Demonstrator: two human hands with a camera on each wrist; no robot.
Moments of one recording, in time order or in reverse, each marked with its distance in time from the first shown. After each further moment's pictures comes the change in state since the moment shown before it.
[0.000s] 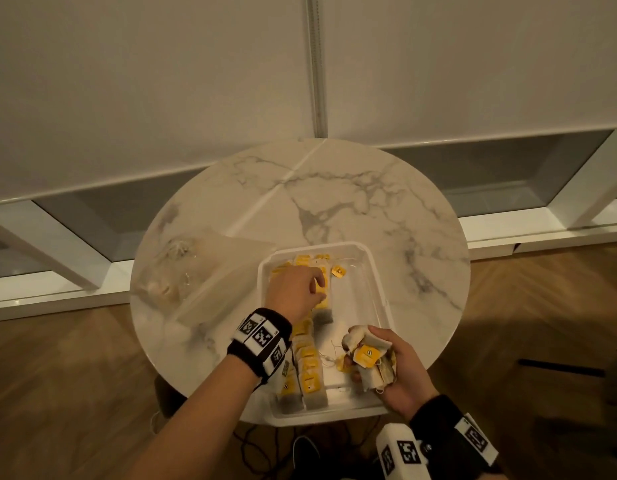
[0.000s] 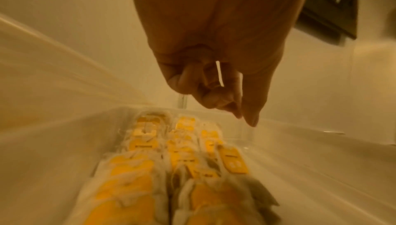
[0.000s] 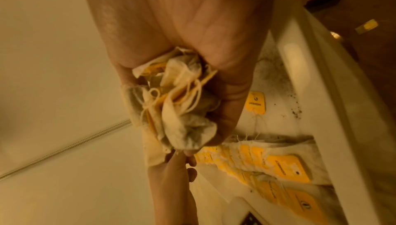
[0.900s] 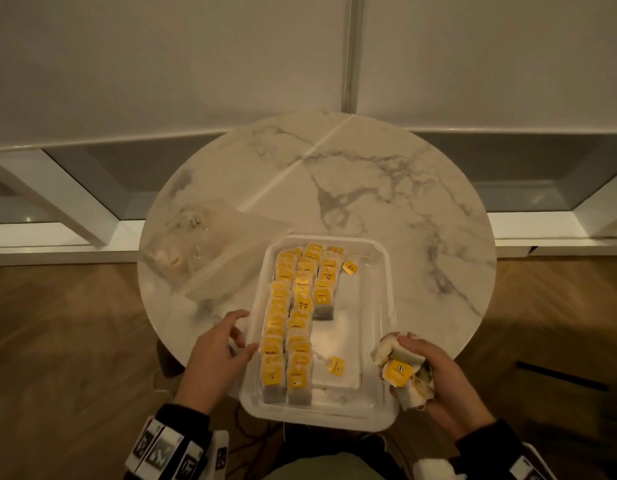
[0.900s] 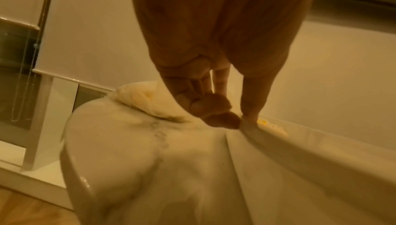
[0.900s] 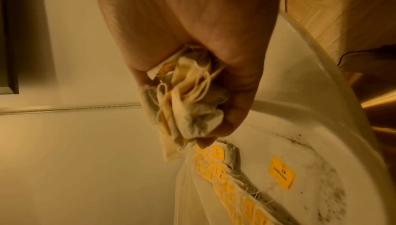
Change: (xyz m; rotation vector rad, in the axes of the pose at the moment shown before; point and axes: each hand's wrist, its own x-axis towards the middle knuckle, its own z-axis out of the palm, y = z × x) left_hand -0.148 -0.085 -0.002 -0.342 0.148 -0.380; right_hand -0.024 -0.021 -0.011 -0.300 0.000 -0.080
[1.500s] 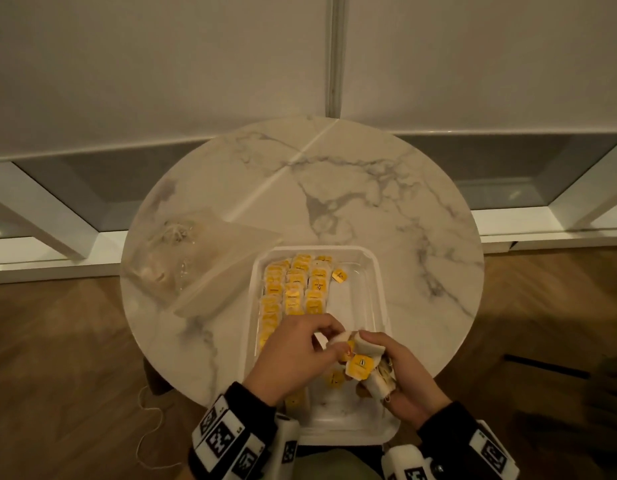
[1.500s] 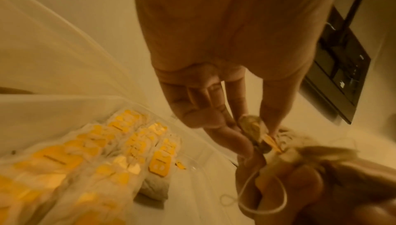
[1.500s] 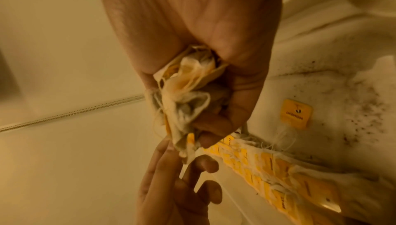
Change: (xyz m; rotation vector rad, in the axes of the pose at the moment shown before) left_hand 0.016 0.108 0.033 -0.219 -0.339 0.324; right_hand 0.025 0.003 0.045 0.059 0.140 0.228
